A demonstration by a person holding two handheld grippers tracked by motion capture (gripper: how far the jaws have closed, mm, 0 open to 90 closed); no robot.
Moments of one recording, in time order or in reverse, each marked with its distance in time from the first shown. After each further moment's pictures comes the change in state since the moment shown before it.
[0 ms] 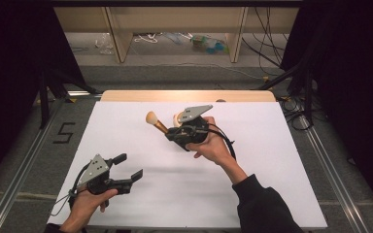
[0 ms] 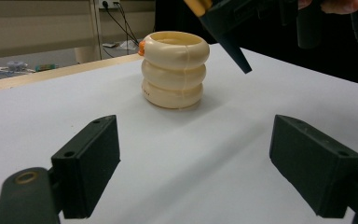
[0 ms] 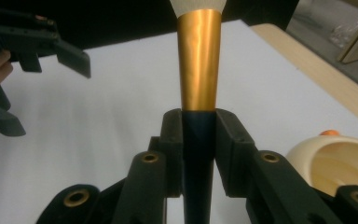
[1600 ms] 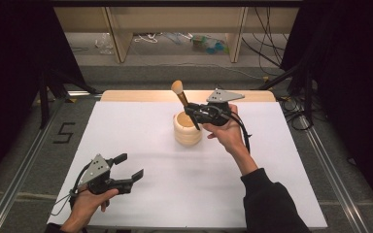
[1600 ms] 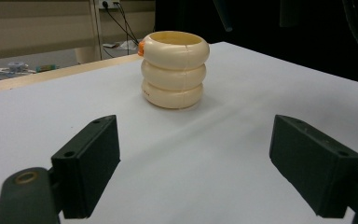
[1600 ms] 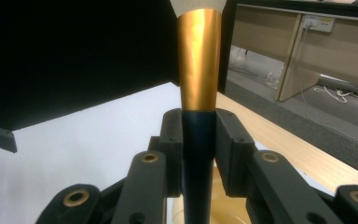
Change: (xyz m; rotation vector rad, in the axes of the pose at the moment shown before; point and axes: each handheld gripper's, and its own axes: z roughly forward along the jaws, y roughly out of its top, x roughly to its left) left arm 0.002 0.000 0.002 -0.006 0.005 0.025; right arm -0.052 -0.008 -0.037 -0.260 -0.156 0.120
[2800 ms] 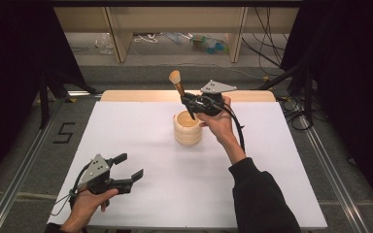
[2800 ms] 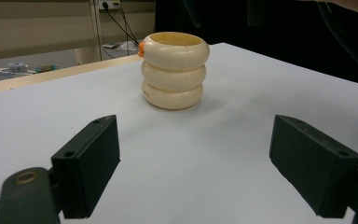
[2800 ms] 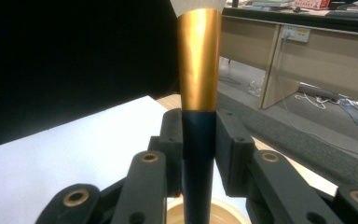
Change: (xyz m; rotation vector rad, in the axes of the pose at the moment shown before) left arm -0.002 0.000 -0.001 0.002 -0.004 -0.021; right arm -0.021 0.005 0.032 -0.035 -0.067 0.002
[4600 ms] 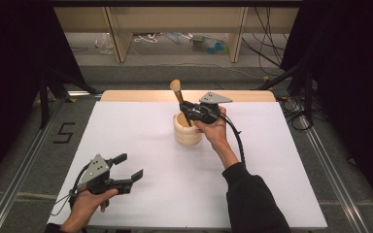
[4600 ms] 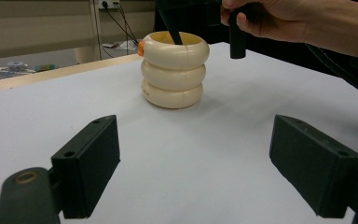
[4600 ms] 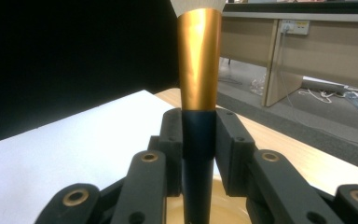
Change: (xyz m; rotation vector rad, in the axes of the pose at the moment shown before) left arm 0.001 0.000 0.000 -0.005 0.000 0.011; right arm -0.007 -0.047 0.023 -0.035 -0.002 0.060
